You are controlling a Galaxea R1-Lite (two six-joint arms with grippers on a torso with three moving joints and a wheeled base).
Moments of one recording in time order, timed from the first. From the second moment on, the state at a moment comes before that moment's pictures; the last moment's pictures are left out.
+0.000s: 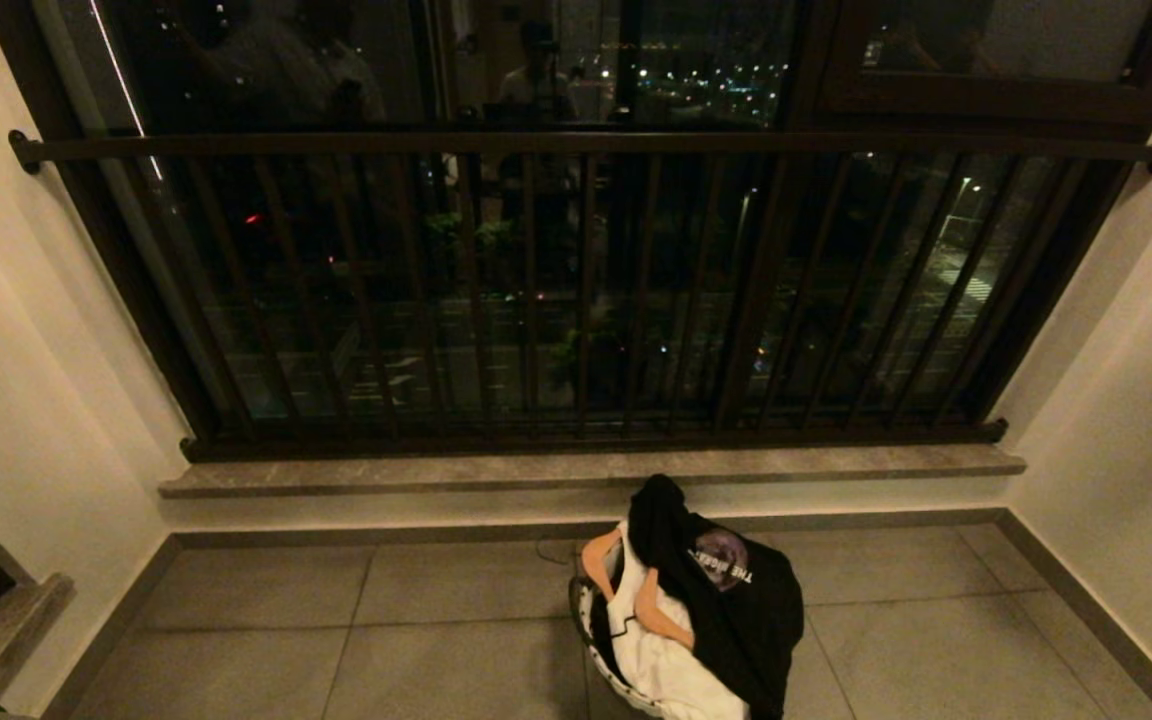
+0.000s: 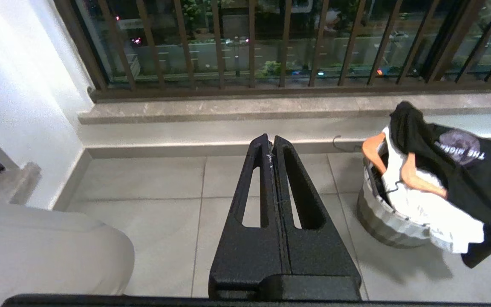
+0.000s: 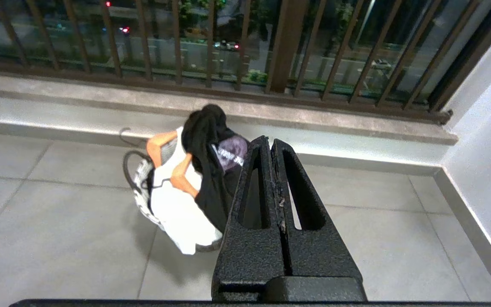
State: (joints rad) left arm 0.00 0.00 0.00 0.02 0.00 0.00; right arm 0.00 0.00 0.00 0.01 0.03 -0.10
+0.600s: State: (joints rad) left arm 0.00 0.00 0.00 0.02 0.00 0.00; right arm 0.00 0.00 0.00 0.01 0.03 -0.10
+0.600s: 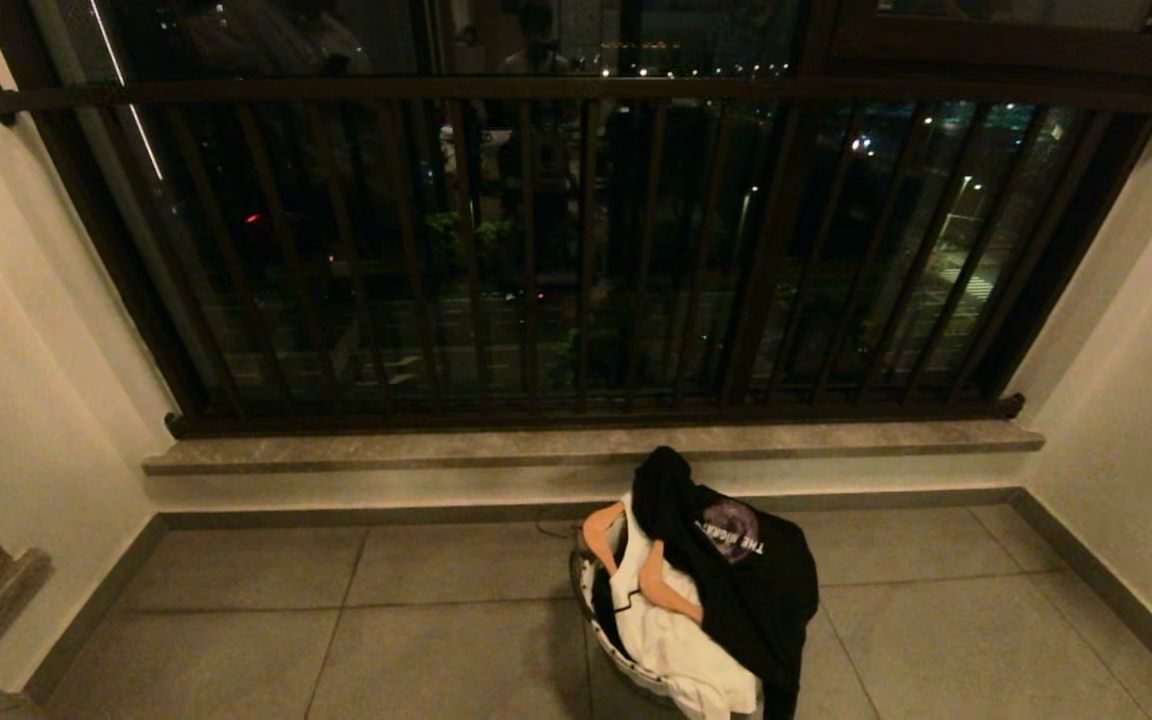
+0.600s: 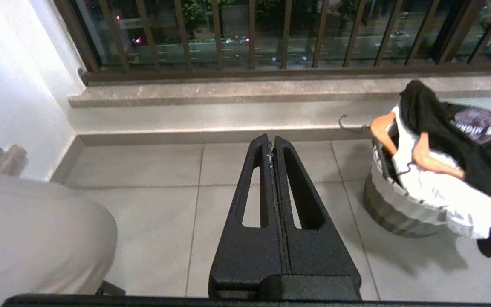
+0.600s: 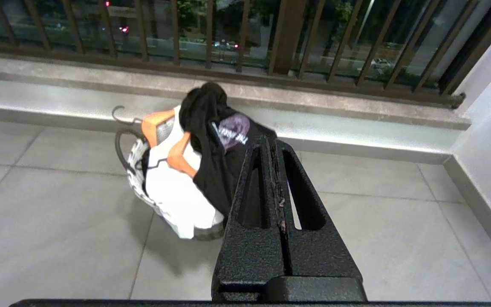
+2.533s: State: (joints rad) left arm 0.00 0.00 0.00 0.01 0.00 0.00; right arm 0.00 0.00 0.00 0.01 0.03 -0.10
